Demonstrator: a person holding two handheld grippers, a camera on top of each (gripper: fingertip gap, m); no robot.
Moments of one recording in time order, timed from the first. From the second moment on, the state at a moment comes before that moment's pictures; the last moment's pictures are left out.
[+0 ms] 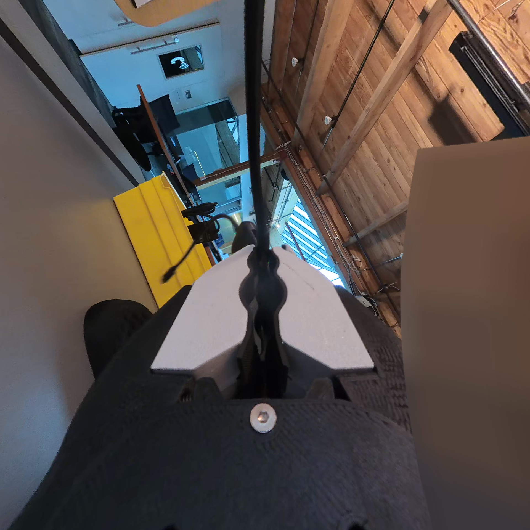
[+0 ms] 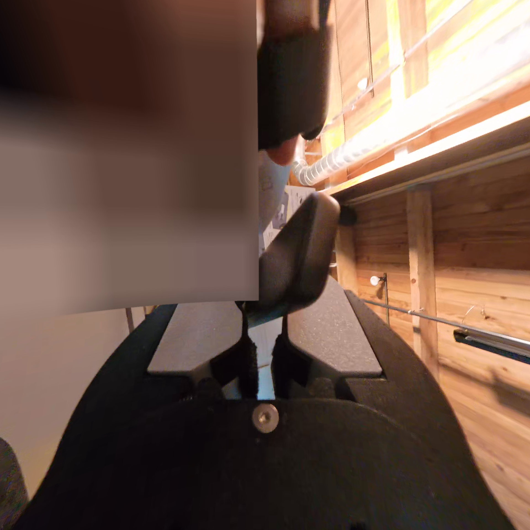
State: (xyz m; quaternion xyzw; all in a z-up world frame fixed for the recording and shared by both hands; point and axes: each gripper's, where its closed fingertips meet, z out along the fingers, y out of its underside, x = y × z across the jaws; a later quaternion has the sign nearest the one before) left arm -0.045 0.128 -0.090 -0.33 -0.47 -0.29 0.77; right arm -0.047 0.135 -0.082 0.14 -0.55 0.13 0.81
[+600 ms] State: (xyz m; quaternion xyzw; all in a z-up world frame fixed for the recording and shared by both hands) left arm -0.025 0.129 -0.091 -0.40 -0.44 -0.27 0.75; right arm -0.043 0.138 -0.076 0.20 -0.54 0.09 0.81
